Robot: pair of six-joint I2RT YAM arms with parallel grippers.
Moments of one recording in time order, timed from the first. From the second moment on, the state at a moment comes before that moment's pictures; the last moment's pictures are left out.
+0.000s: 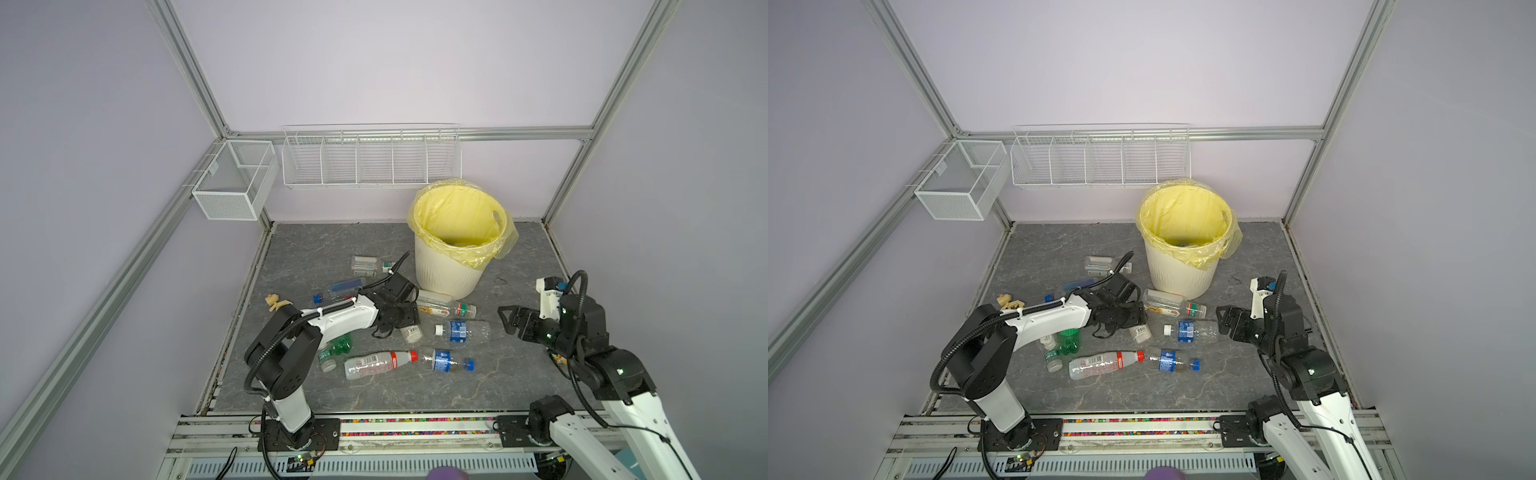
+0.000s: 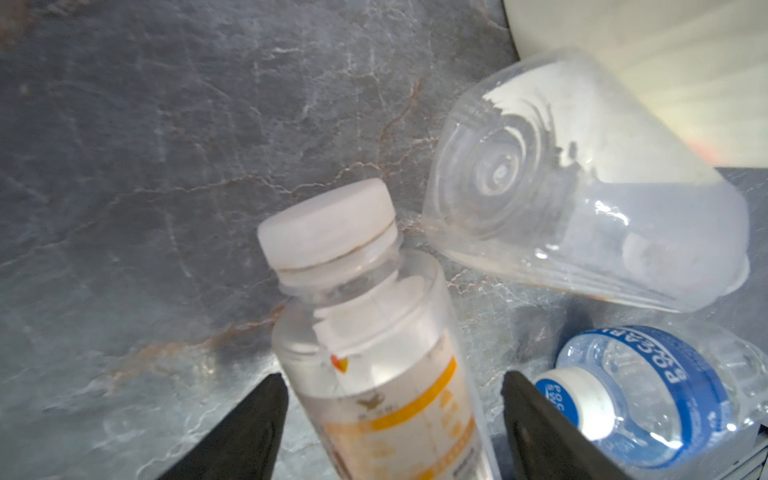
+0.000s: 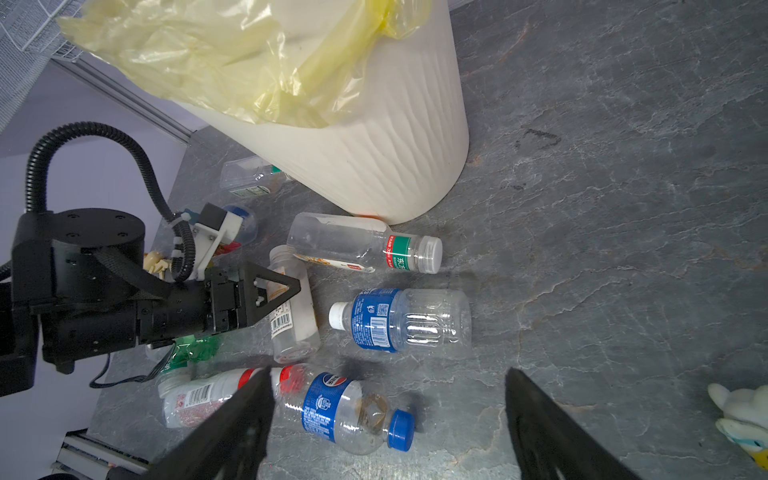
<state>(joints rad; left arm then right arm) -0.80 1.74 1.07 -0.42 0.06 -0.86 0.29 0.62 0.85 -0.86 -0.10 0.48</state>
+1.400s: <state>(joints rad) -0.81 1.56 1.03 -0.37 0.05 -0.89 0.29 0.56 0.85 -0.90 -0.04 0.52</state>
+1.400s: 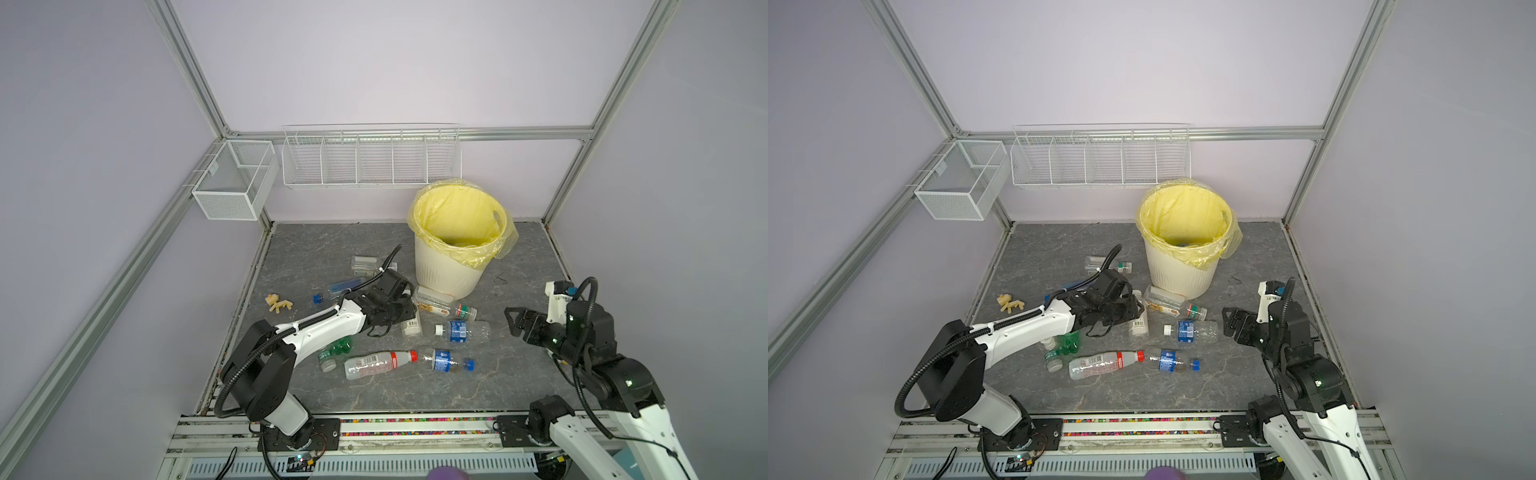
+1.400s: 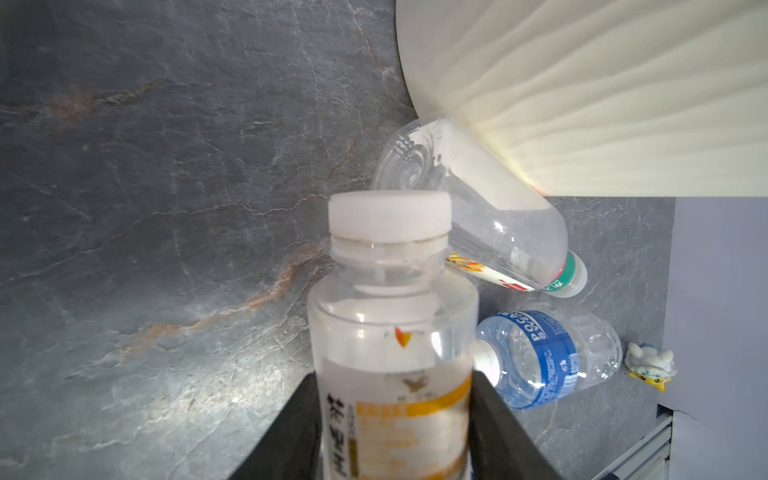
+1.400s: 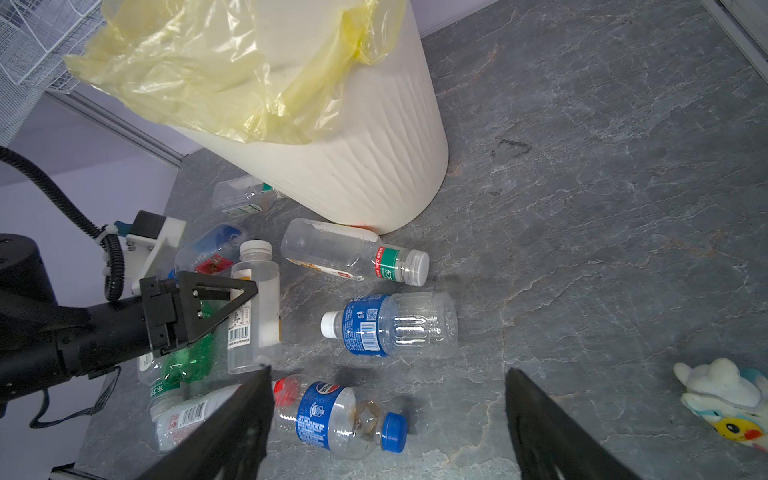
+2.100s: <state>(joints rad) -0.80 1.34 0.99 -0.44 0.05 -0.89 0.29 0.63 0.85 -0.89 -0.03 0.52</state>
